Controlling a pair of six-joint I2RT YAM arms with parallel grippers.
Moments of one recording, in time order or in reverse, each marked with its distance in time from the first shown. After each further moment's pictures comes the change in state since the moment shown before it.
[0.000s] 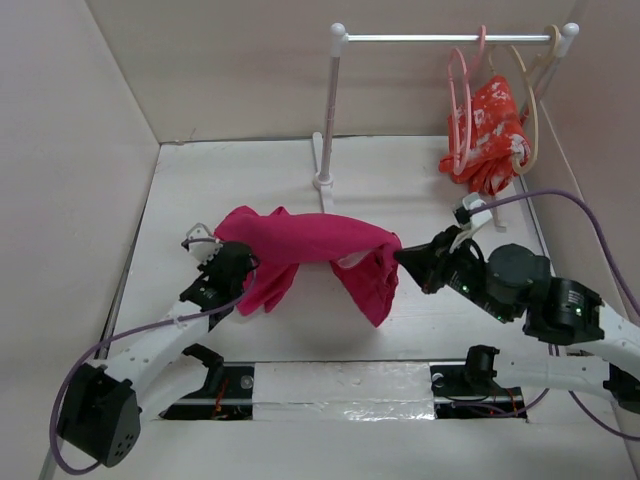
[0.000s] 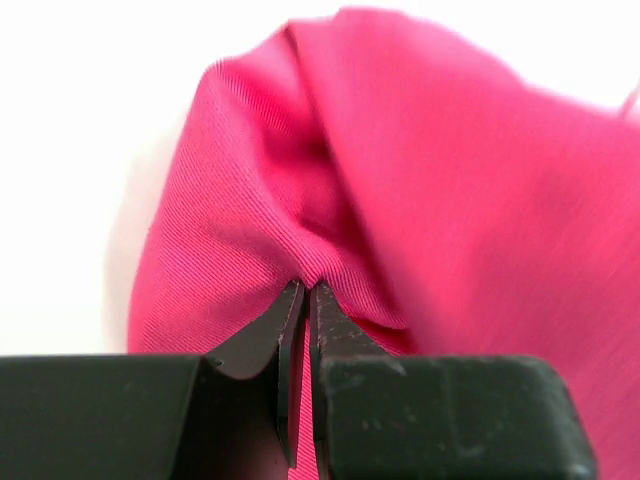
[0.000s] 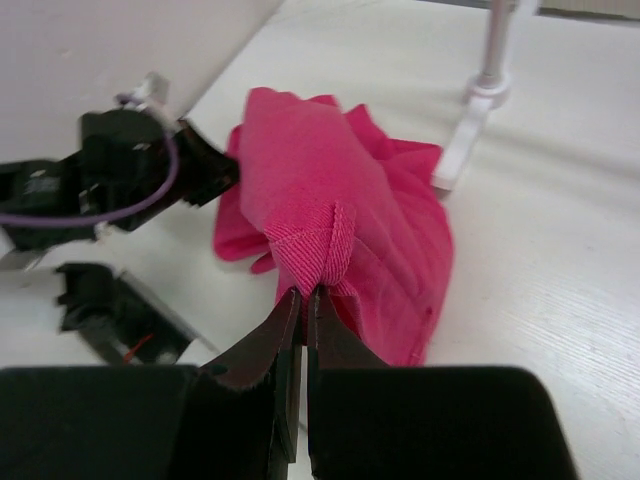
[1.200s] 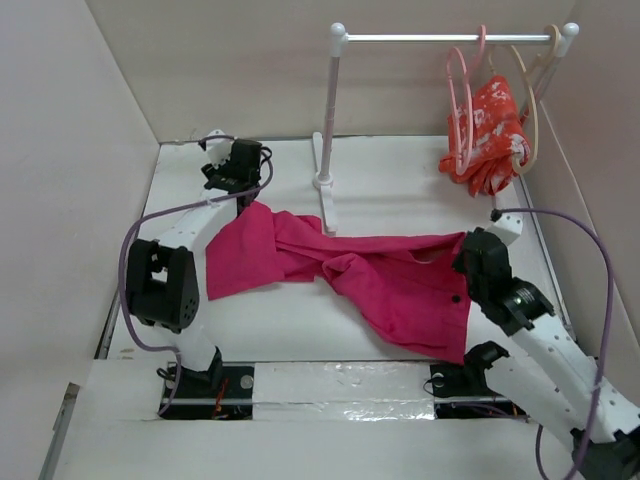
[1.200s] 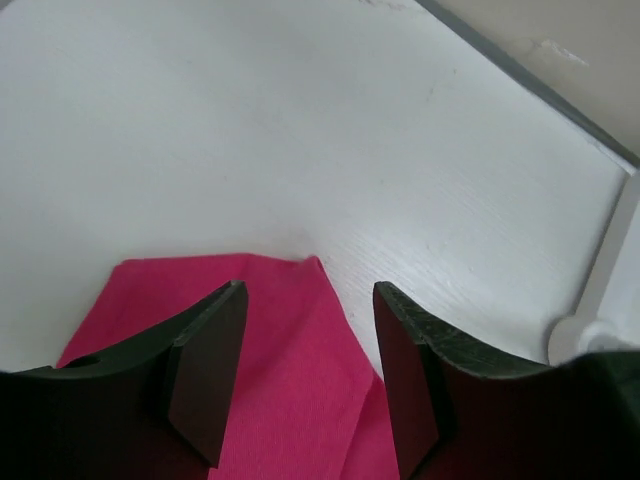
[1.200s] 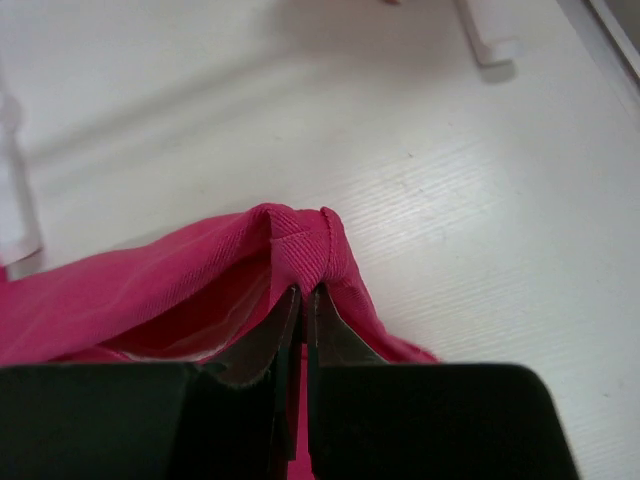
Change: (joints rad) left arm 0.216 0.716 0.884 -0.108 -0.002 0.303; right arm -0.621 -0.089 -0.410 -0.006 0.180 0.139
